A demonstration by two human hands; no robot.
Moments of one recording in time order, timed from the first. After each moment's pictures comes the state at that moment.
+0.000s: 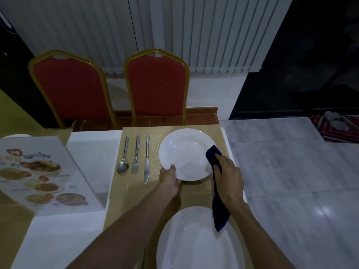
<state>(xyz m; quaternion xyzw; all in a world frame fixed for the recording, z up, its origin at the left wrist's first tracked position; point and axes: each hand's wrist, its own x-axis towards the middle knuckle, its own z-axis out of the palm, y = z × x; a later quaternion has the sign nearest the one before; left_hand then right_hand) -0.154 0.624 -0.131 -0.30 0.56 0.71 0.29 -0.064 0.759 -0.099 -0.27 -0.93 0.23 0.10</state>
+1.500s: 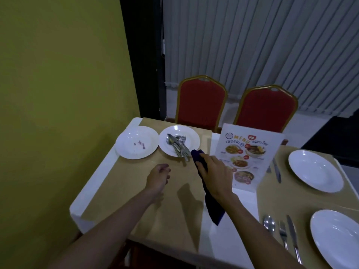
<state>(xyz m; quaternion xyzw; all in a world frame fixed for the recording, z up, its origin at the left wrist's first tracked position) -0.140 -0.006 -0.028 -0.18 0.74 0.63 0.14 -0.109 0.179 0.010 -0.01 -0.98 0.17 0.12</state>
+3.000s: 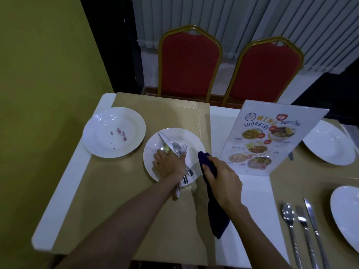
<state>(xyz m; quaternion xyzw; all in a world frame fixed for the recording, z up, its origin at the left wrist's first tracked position) -0.253 0.054 -0.144 -0.10 0.96 0.21 0.14 -0.147 0.173 -0.100 -0.18 -0.95 0.23 0.07</state>
